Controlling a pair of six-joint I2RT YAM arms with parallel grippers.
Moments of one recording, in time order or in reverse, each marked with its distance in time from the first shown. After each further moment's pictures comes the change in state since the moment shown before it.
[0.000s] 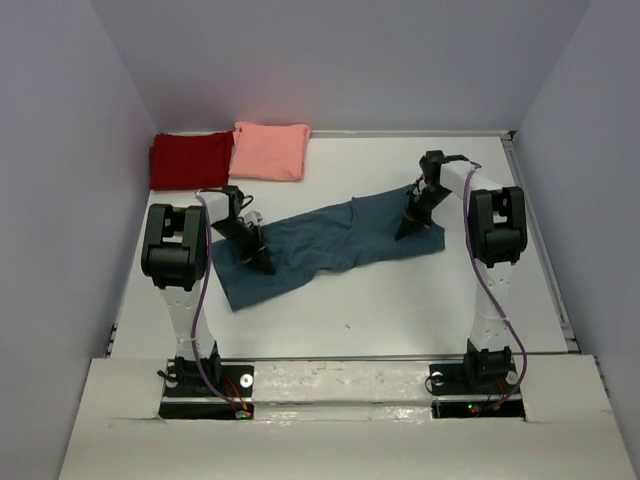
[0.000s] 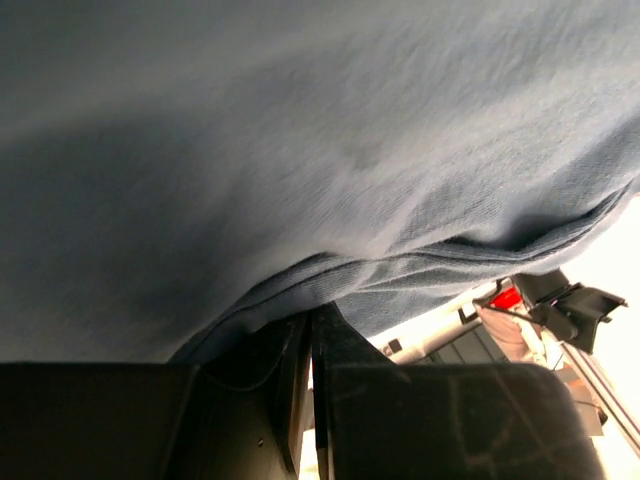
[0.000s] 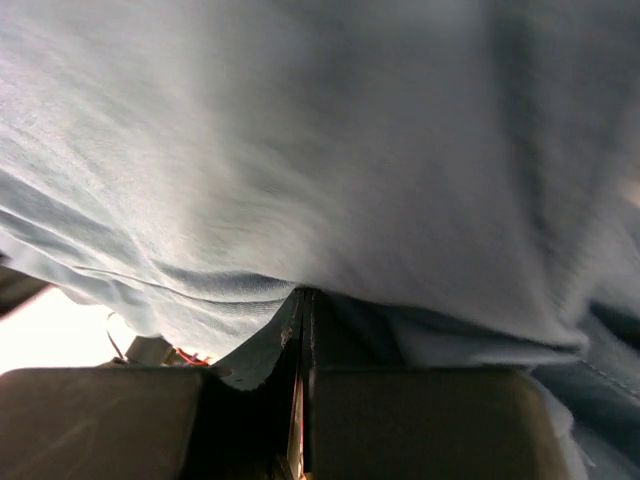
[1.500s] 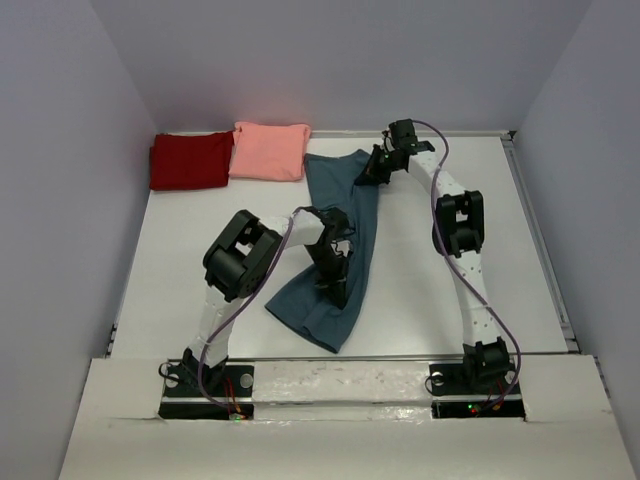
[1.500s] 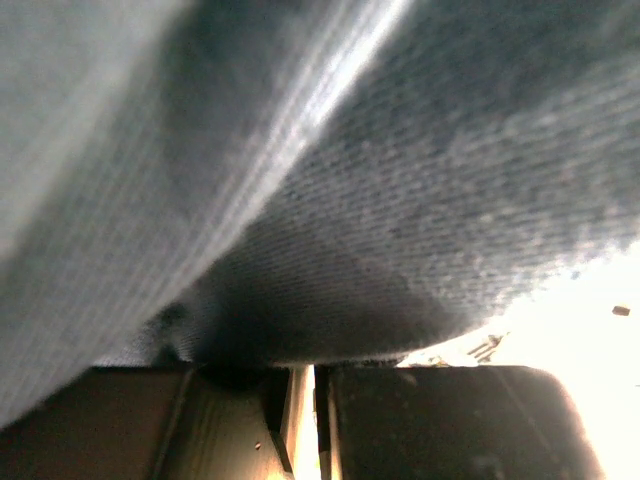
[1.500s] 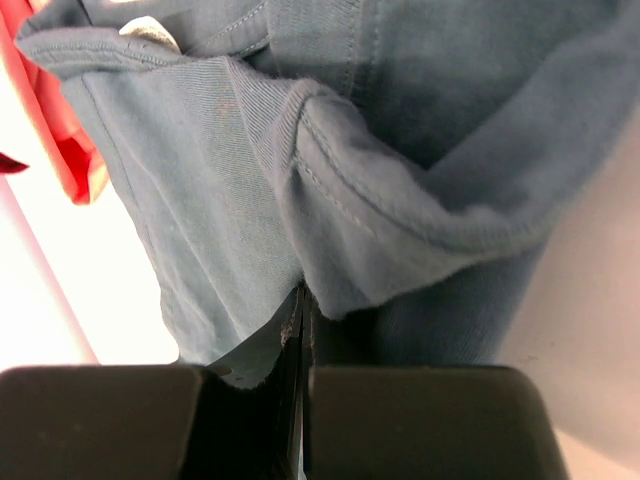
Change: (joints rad) left arm -0.624 0.132 0.162 0.003 0.080 -0.209; right arm 0.103 0.426 0.691 0.370 -0.061 0.169
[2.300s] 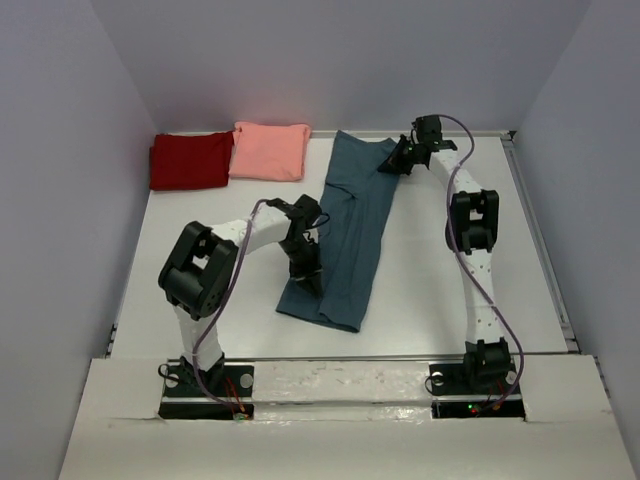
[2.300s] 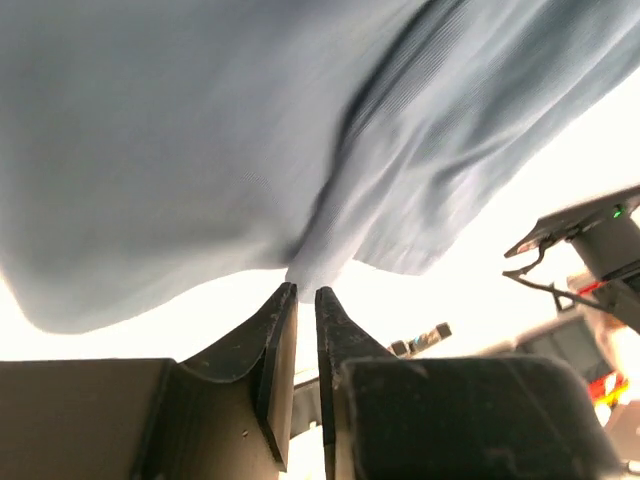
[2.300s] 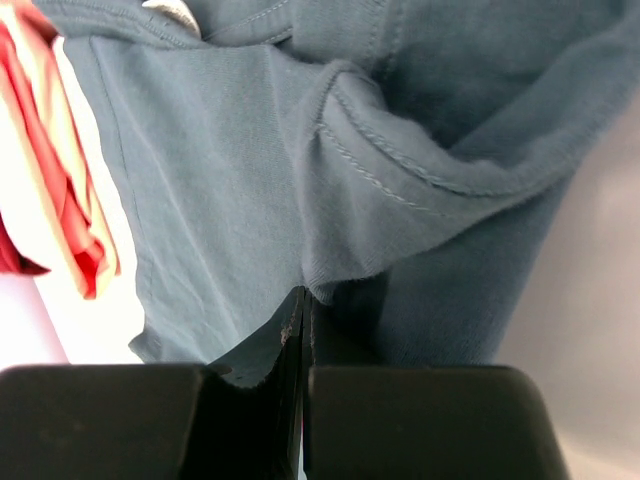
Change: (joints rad) left arm 0.100 -0.282 -0.166 -0.006 -0.171 -0.129; right arm -0.099 0.011 0.007 0.108 0.063 0.039
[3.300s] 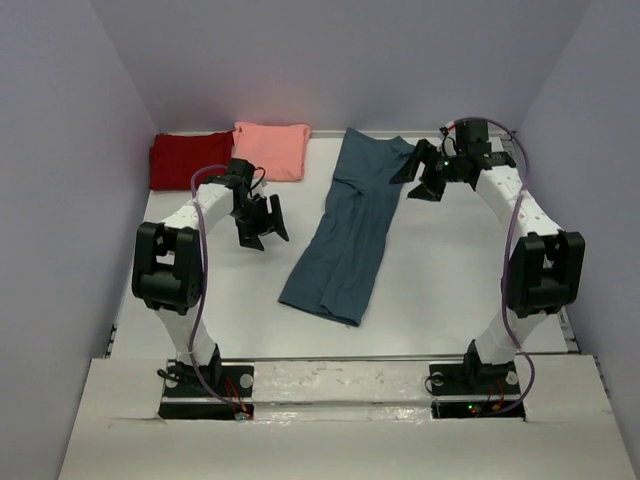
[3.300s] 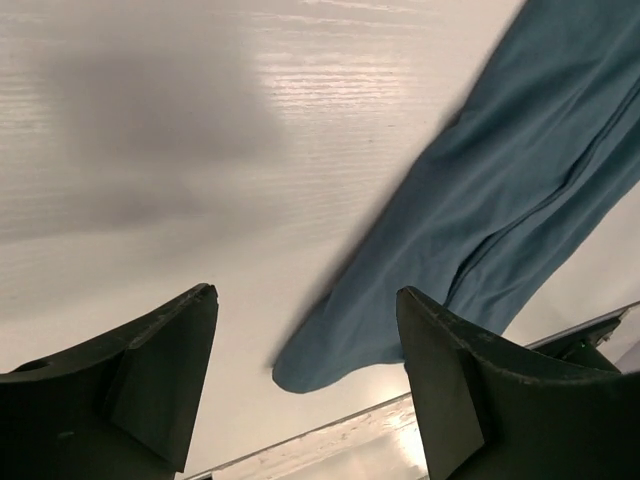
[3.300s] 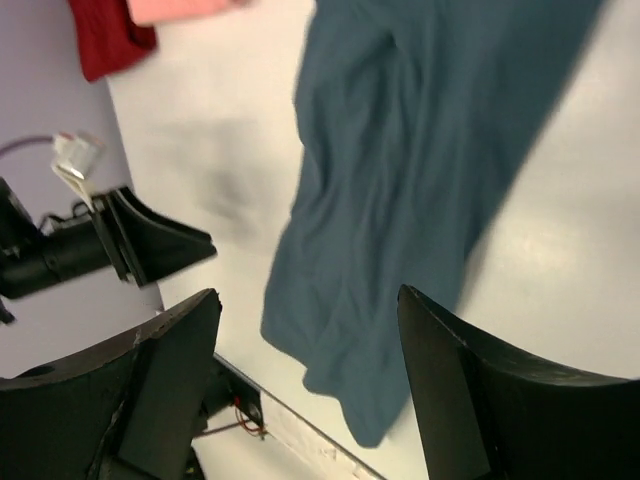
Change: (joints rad) left arm 0.405 -0.079 0.069 0.100 -0.127 0.243; right arm -0.031 -0.908 -0.845 -0.056 -0.181 -0.060
